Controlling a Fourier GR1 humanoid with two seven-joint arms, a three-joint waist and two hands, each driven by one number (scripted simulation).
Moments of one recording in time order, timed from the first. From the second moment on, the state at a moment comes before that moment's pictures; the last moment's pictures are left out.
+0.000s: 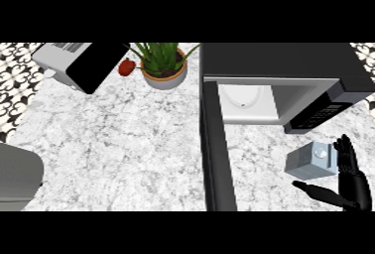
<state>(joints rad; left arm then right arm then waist) 0.70 0.01 0.29 -2.37 0.33 -0.38 -0.10 -0.05 -0.21 -0.36 -0.90 0.06 0.03 -0.77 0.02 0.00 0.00</state>
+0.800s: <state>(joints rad) 0.69 0.02 0.32 -2.37 0.35 -0.39 -0.09 -0.24 -0.24 -0.34 -0.57 0.12 0.01 -1.03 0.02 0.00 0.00</state>
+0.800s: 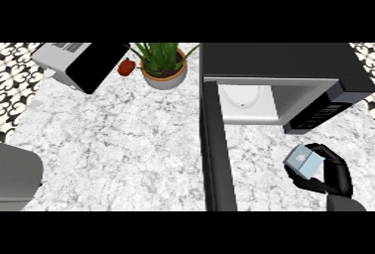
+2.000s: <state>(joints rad) 0.71 0.02 0.37 -2.35 0.40 -0.41 -0.10 -0.23 -0.12 -0.14 -0.98 0.11 0.12 -0.81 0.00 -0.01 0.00</state>
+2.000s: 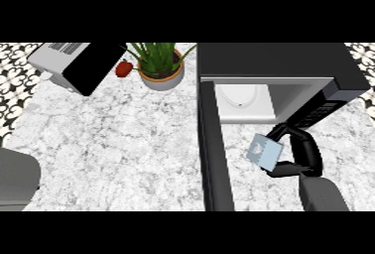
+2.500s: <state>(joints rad) 0.72 0.02 0.42 -2.33 0.46 -0.46 -0.12 -0.36 -0.06 -0.09 -1.09 0.20 -0.05 -0.58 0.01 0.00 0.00</state>
